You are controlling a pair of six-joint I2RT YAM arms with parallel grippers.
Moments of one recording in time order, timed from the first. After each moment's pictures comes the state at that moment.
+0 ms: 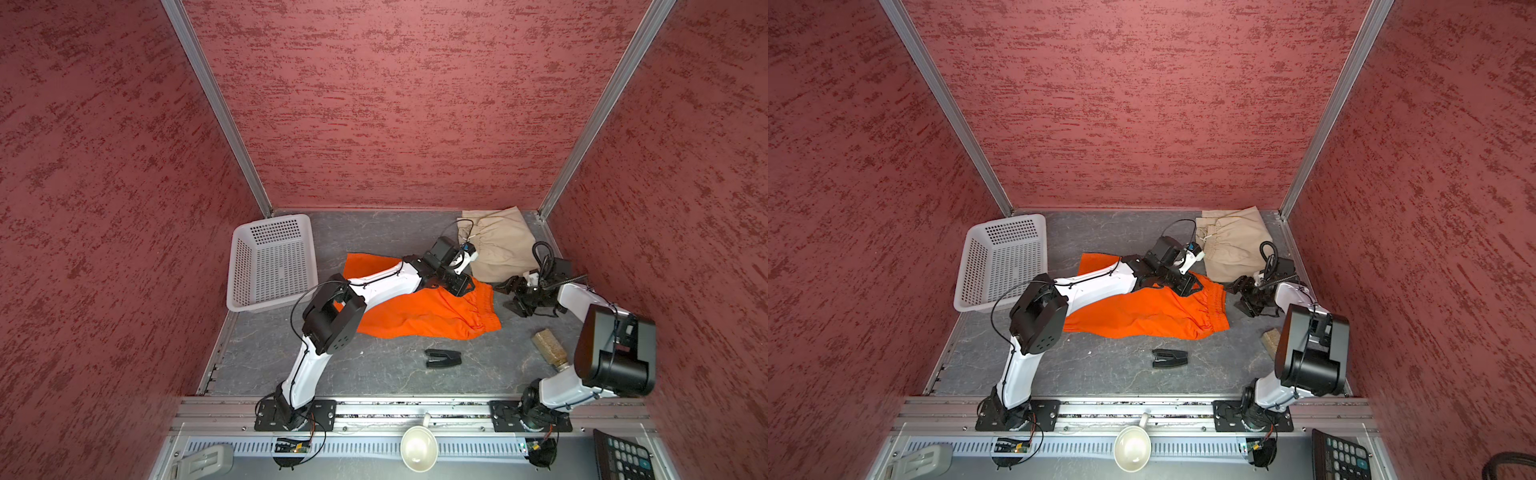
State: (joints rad) left arm -0.87 2.16 1.73 -0.33 0.36 -0.21; right arm -0.30 1.57 0.83 -0.50 -0.72 0.54
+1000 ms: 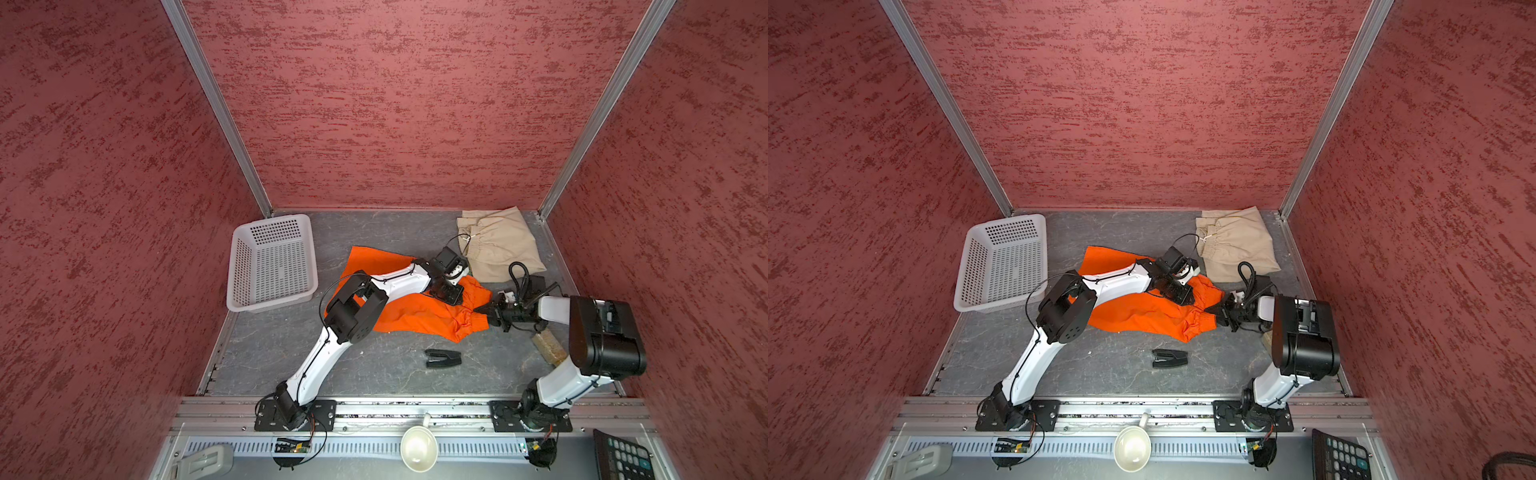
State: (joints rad) left arm -0.84 2.35 1.83 -0.51 0.38 -0.31; right arm -0.16 1.63 0.64 -0.26 -0.88 0.77
